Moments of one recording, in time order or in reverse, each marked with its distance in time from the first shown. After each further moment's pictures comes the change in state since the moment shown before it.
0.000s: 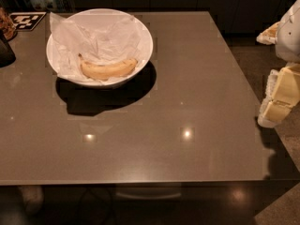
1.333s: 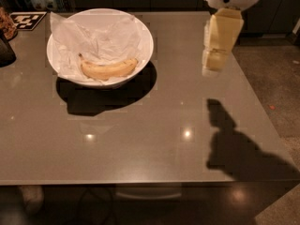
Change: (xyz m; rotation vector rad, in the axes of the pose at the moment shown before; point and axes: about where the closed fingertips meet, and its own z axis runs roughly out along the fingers) arm -0.113 -0.050 -0.018 0.043 0.056 -0.128
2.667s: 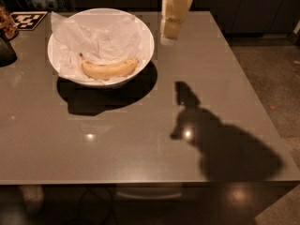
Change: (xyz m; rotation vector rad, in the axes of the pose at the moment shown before) arm -0.083 -0.064 0.004 0.053 -0.129 -0.063
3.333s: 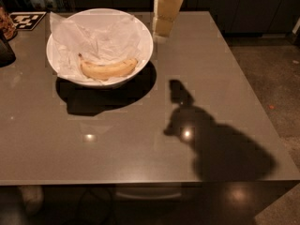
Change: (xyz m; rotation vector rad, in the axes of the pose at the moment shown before) arm -0.019 -0.011 0.003 0.047 -0.028 -0.016
